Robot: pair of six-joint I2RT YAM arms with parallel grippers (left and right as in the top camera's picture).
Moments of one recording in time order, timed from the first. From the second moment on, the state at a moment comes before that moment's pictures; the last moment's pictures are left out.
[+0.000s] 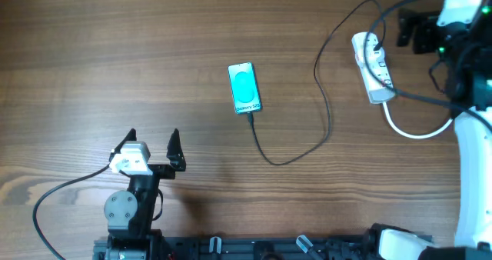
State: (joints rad) left arm -0.02 0.01 0.01 -0.07 0.06 -0.17; right arm -0.19 1.38 1.34 -0.41 -0.24 -0.21
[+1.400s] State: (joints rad) left arm -0.02 0.01 0.01 -0.07 0.06 -0.17; right arm 0.30 1.08 0.91 -0.43 -0.18 -0.35
